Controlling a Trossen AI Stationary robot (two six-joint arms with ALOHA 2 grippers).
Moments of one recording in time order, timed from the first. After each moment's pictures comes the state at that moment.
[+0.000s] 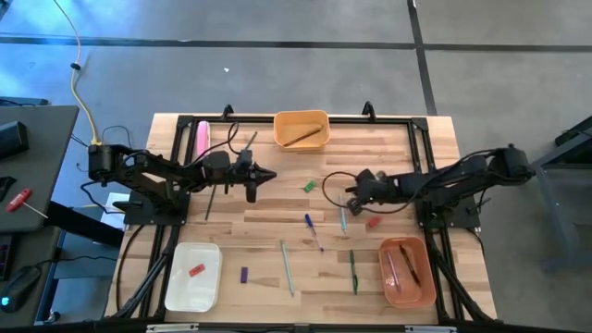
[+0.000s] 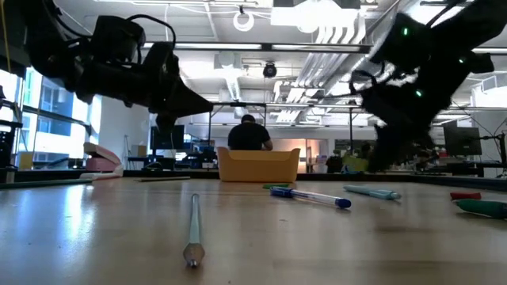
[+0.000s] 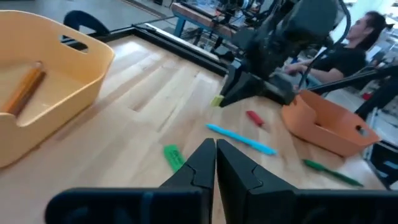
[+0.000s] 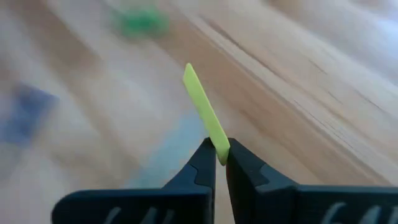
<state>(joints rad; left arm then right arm) 0.39 1.41 0.28 0.93 0.16 -0.35 0.02 1.29 0.47 -0.13 0.34 0.73</state>
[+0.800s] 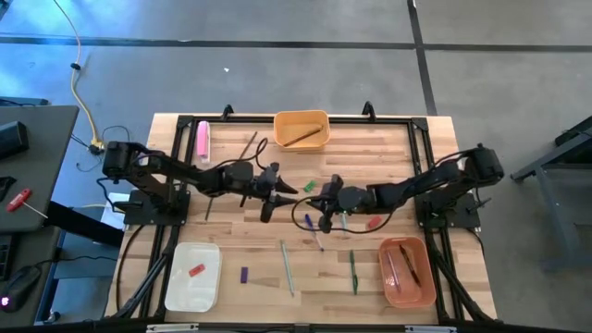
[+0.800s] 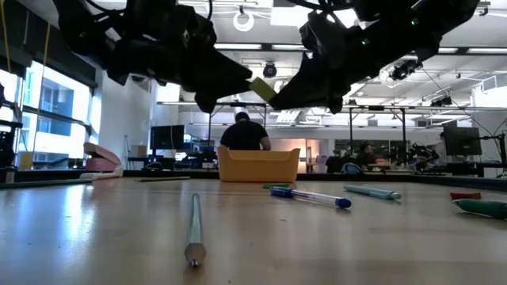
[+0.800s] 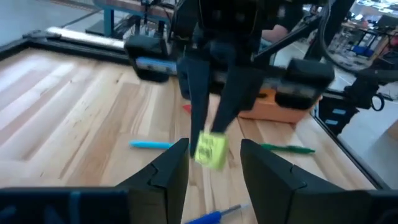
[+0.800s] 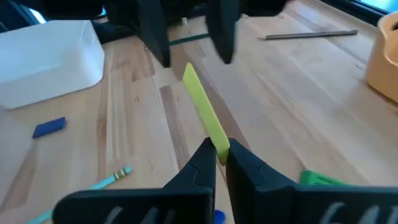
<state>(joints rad) 0.19 1.55 0.56 0.77 0.20 -0.17 0.15 1.58 0.73 0.37 0.31 0.33</state>
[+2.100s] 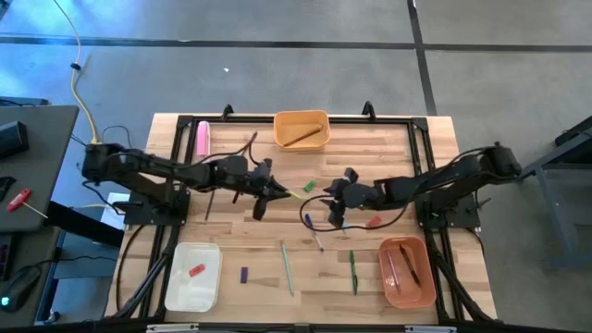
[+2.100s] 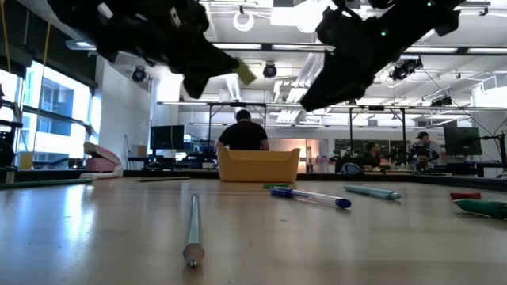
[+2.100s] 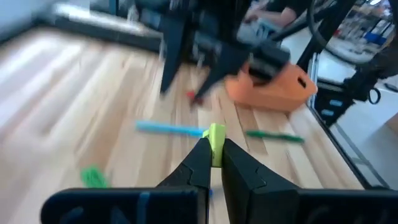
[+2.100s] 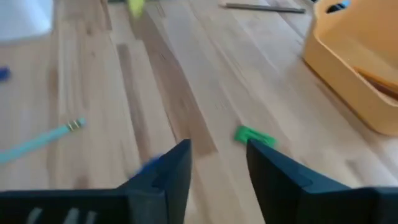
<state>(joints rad) 0.20 1.34 0.59 0.43 0.19 -0.20 0.15 1.40 0.76 -0.04 0.39 0.29</state>
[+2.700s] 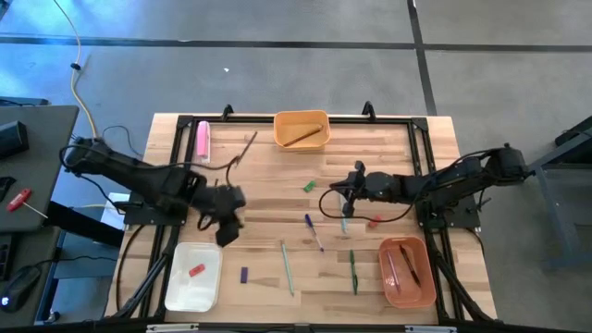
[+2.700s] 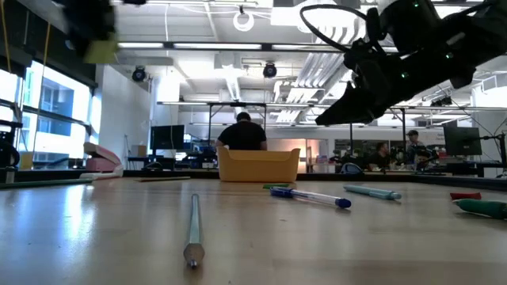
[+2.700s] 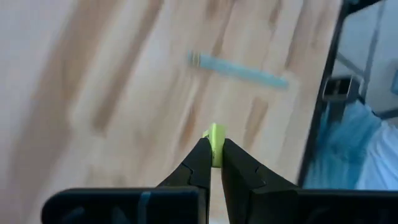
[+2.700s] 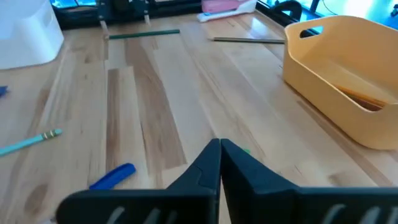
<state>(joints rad) -0.20 1.14 0.96 -0.83 0.03 -0.78 -0.01 1.33 0.38 0.55 0.25 0.13</state>
